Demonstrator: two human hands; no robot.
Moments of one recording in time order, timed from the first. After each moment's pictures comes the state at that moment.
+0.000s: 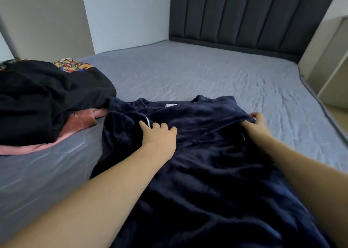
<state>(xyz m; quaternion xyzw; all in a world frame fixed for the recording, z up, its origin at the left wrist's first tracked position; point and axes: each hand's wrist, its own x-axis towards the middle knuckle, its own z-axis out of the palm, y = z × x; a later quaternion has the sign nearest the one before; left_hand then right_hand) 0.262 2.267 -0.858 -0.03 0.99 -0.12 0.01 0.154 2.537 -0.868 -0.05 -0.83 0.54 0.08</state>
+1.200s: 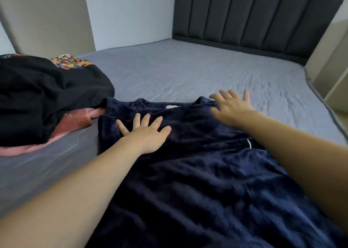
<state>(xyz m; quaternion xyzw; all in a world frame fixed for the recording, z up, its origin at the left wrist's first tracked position) 0.235 2.217 -0.870 -0.13 0.98 0.14 0.05 0.124 2.462 -0.807 0.18 -0.98 -0.07 0.06</state>
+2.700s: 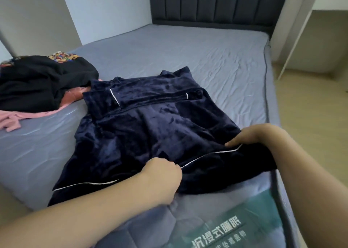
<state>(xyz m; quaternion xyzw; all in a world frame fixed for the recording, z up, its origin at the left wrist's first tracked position) 0.533 2.474 -0.820 0.19 0.95 -0.19 0.15 0.373 2.718 -0.815 -0.11 -0.90 0.25 -0.35</state>
